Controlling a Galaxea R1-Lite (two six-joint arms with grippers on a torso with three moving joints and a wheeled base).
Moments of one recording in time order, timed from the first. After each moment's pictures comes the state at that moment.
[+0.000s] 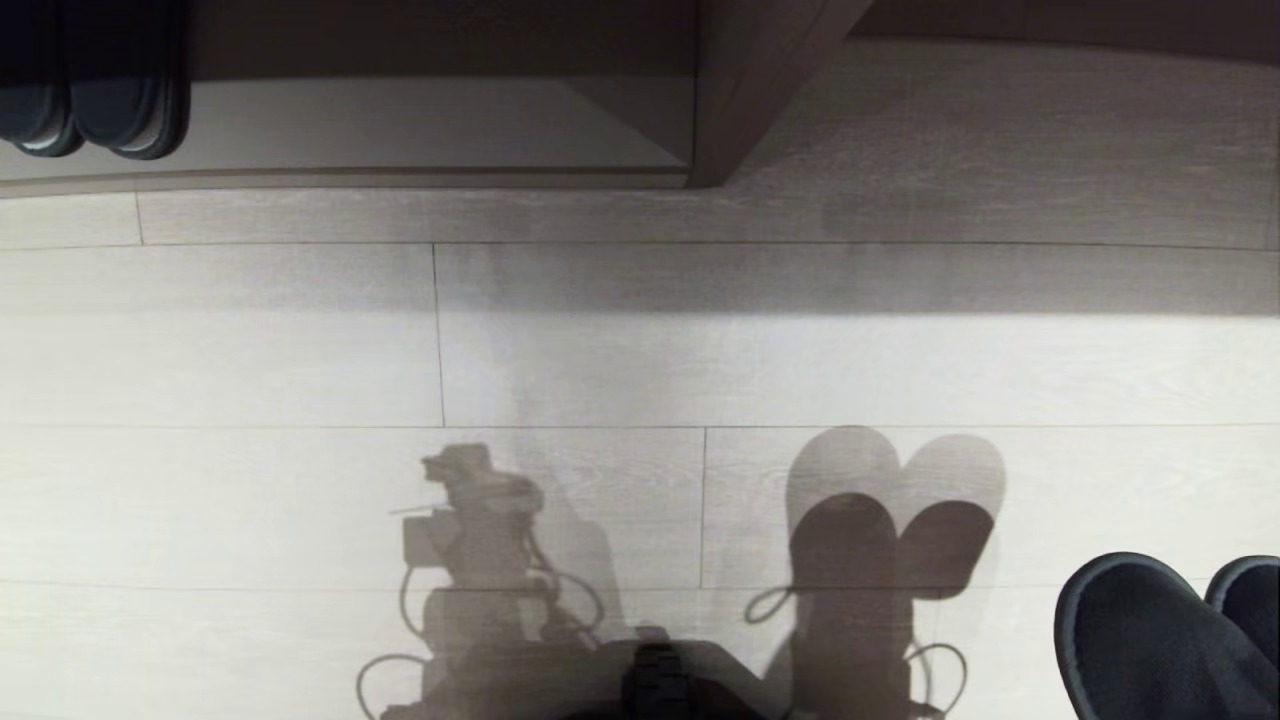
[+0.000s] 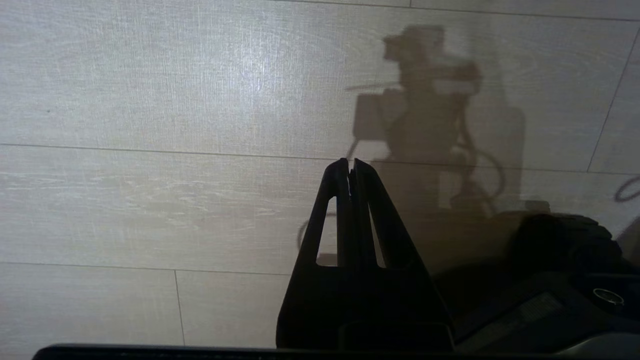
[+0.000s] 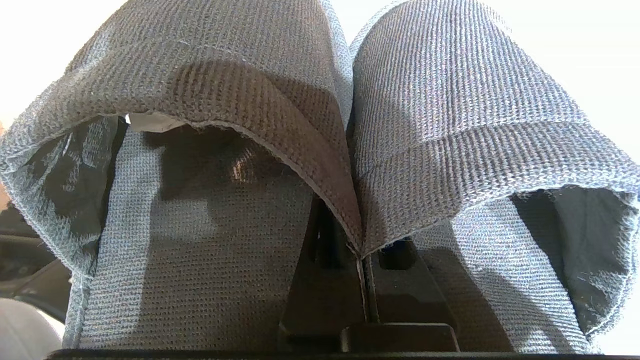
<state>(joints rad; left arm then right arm) 0.00 0.00 0.00 -0.01 0.01 -0.07 0.01 0.00 0.00 -0.01 0.00 -0.07</state>
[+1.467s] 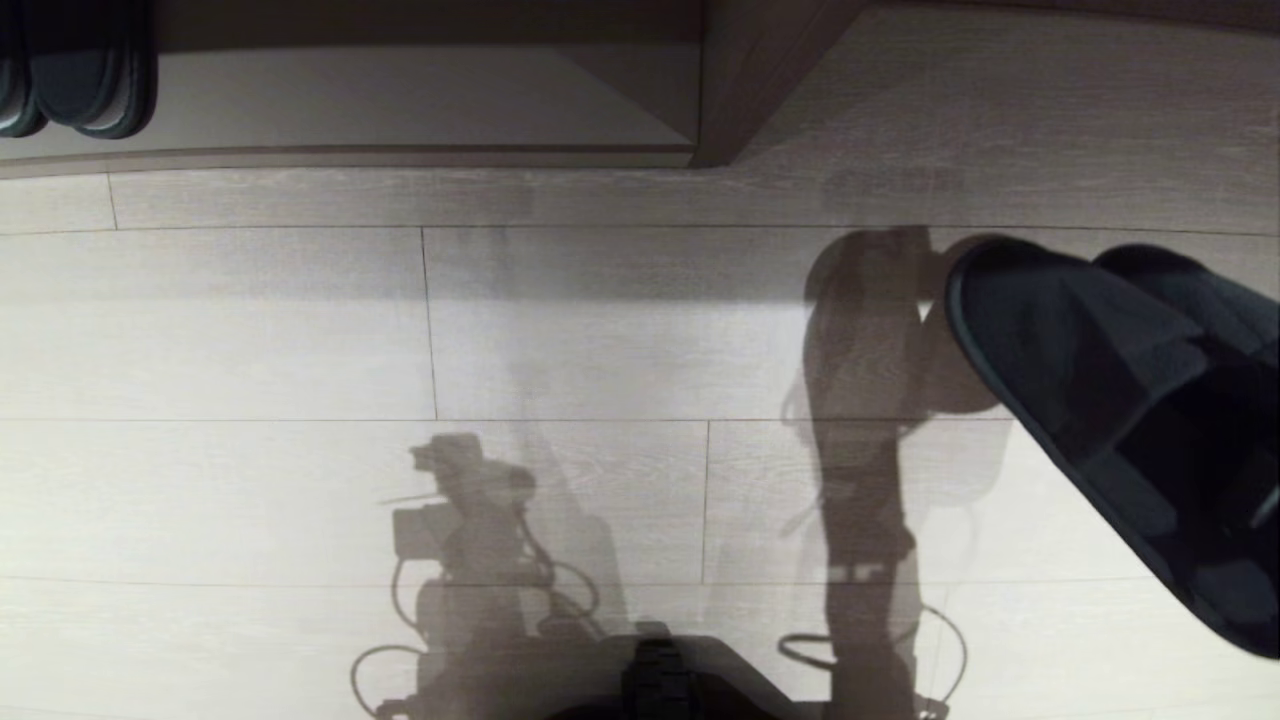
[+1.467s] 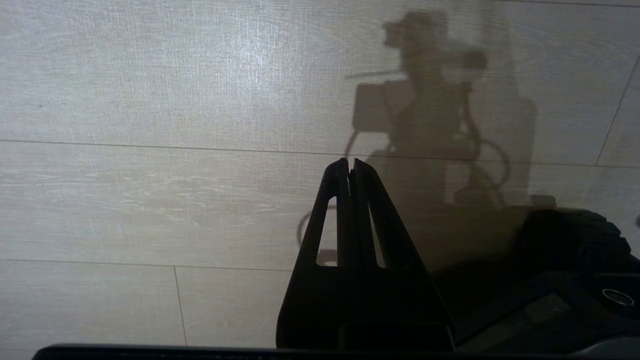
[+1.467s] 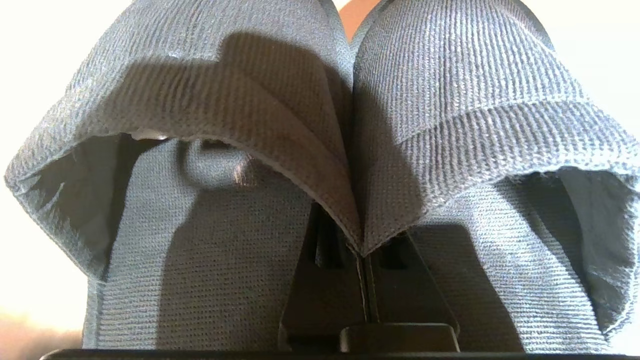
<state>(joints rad) 0.00 0.00 0.00 -0.01 0.01 -0.07 0.02 1.08 -0.45 -0.69 0.06 -0.07</state>
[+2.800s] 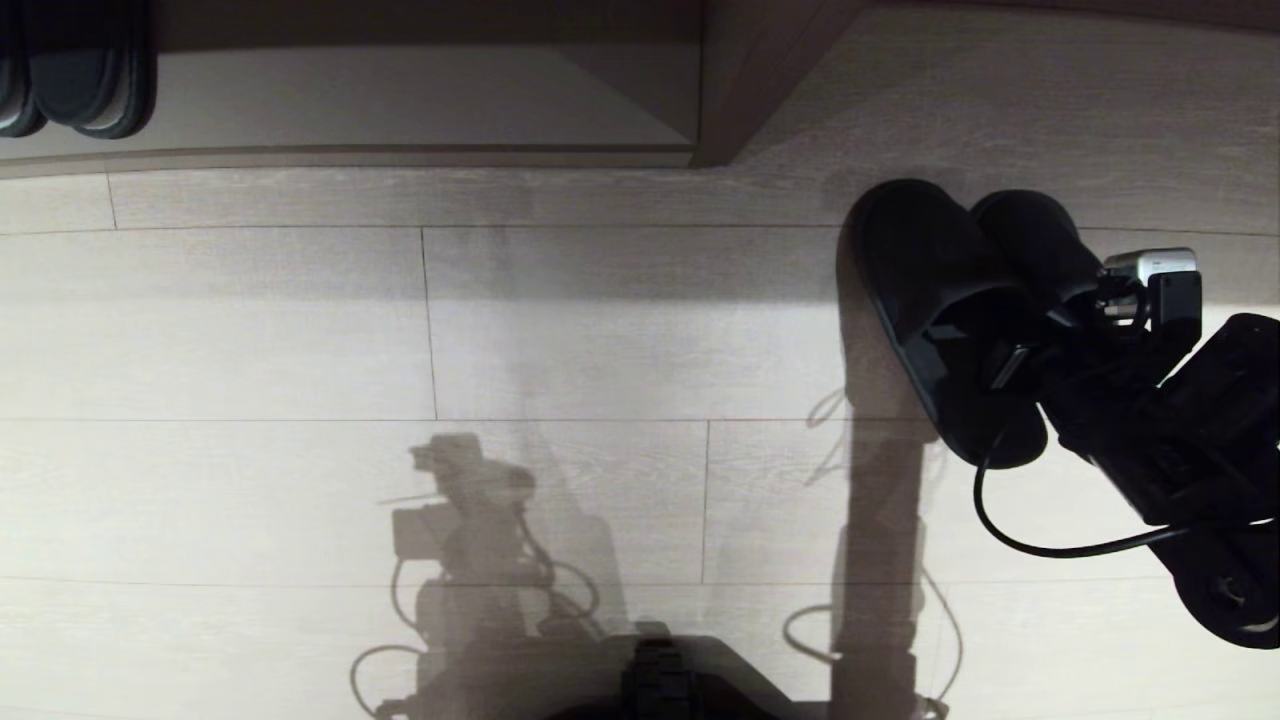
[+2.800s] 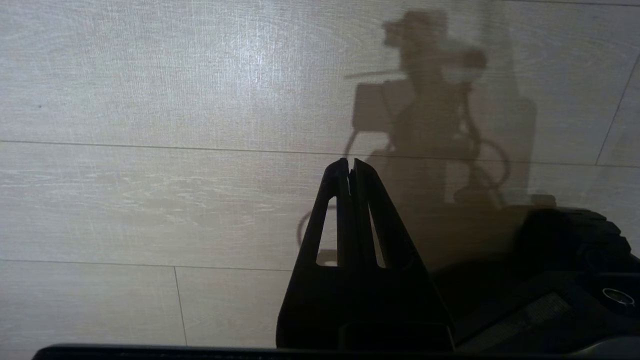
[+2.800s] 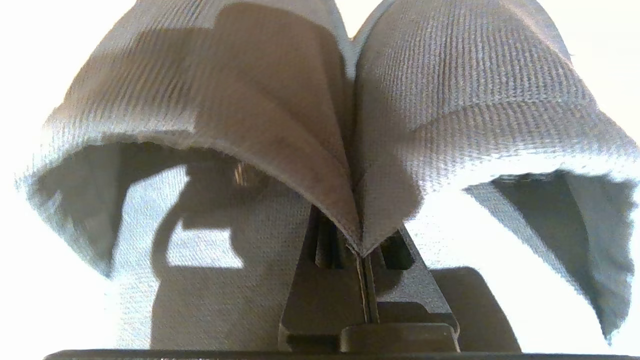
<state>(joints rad) 0.00 0.00 0.00 -0.01 0.01 -0.06 0.08 1.79 -0.57 -1.47 -0.04 -0.06</state>
